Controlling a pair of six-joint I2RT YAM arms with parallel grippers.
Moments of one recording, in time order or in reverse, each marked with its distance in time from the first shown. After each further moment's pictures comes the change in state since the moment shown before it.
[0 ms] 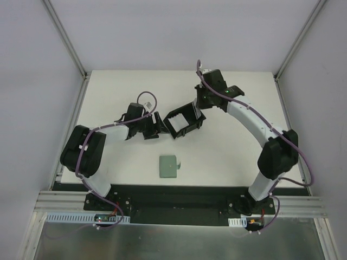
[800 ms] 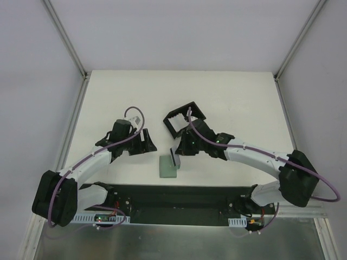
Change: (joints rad) left arm -0.006 -0.546 -0.287 -0.298 -0.138 0.134; right arm 0.378 -0.413 -0.701 0.368 -0.101 0.540
